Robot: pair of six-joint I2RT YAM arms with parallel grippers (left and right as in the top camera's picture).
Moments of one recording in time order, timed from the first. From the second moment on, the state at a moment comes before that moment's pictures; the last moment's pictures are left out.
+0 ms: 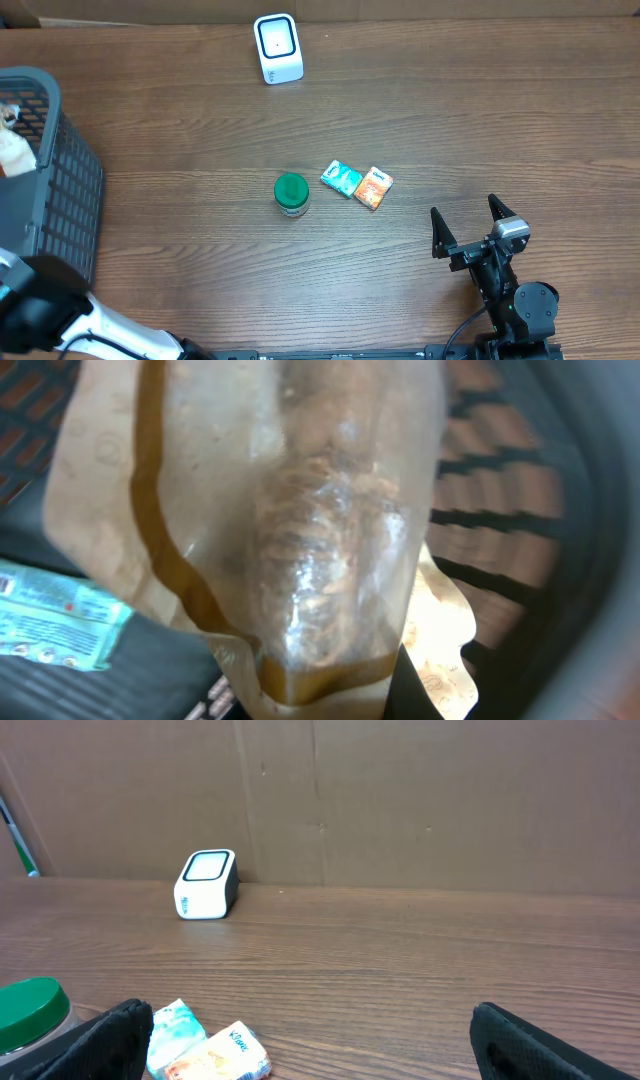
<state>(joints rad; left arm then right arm) 0.83 1.97 2.38 -1.62 0.32 -0.05 0.09 0.01 0.02 -0.02 -0.16 0.07</state>
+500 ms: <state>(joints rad) 0.48 1.66 2.42 -1.68 0.38 -0.05 0.09 0.01 0.02 -0.02 -0.16 0.07</state>
